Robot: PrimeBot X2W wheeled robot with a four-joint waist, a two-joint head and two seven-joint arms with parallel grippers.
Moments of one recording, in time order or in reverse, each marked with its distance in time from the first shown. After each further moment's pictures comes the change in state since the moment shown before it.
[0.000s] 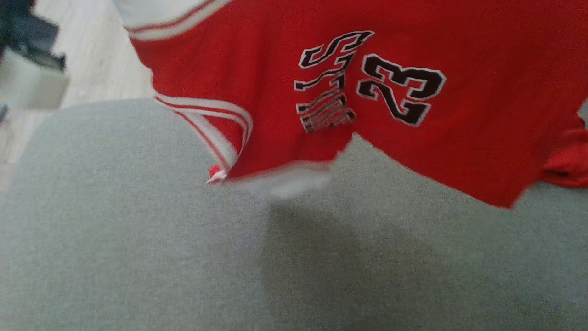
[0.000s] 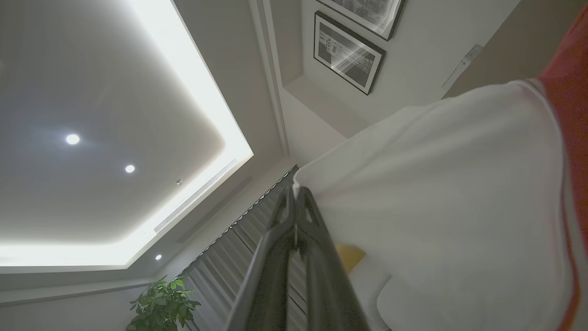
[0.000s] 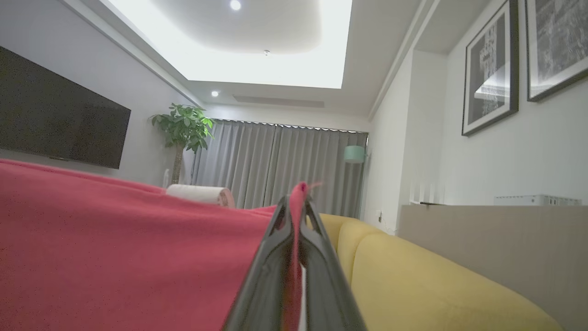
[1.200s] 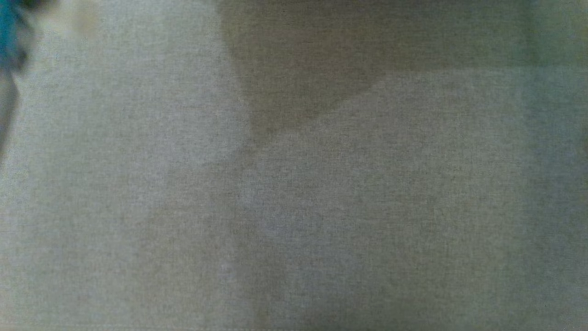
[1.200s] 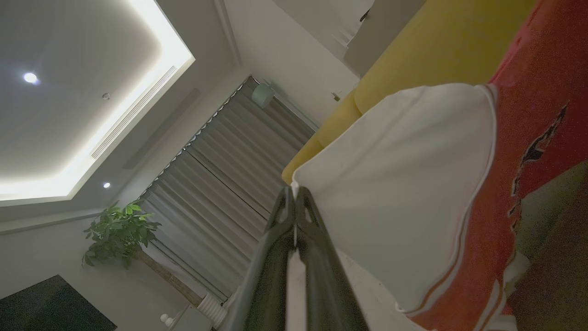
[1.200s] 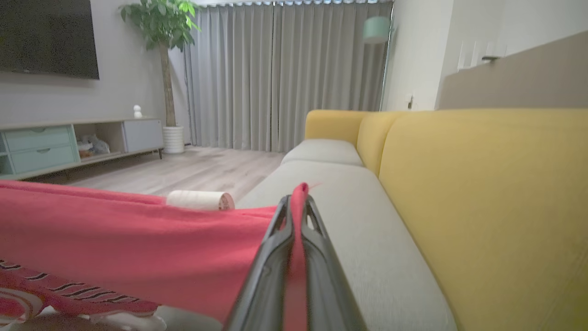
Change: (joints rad) left arm -0.299 -0.202 -0.111 0.444 0.174 0.080 -0.226; right arm -0.448 0.132 0.072 0.473 -0.146 0.000 -0.151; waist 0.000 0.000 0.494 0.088
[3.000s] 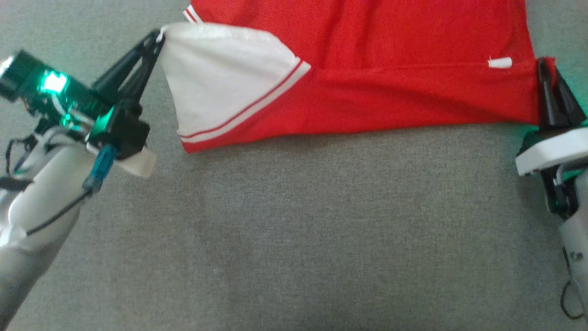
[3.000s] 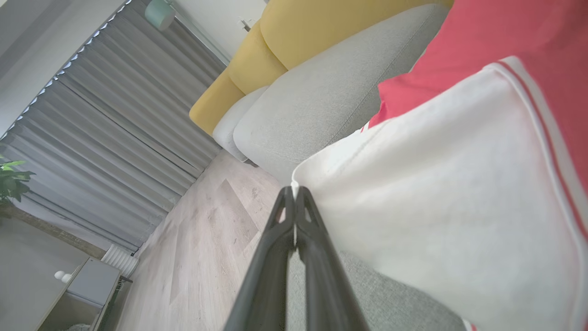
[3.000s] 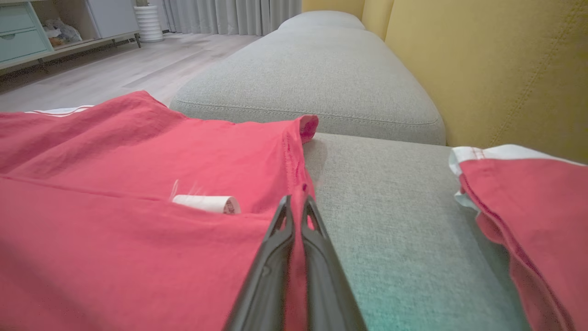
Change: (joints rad) left arm 0.406 0.037 -0.136 -0.041 -0.033 0.023 0.010; right arm 0.631 0.098 -0.136 -0.160 -0.127 0.000 0.005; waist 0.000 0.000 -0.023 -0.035
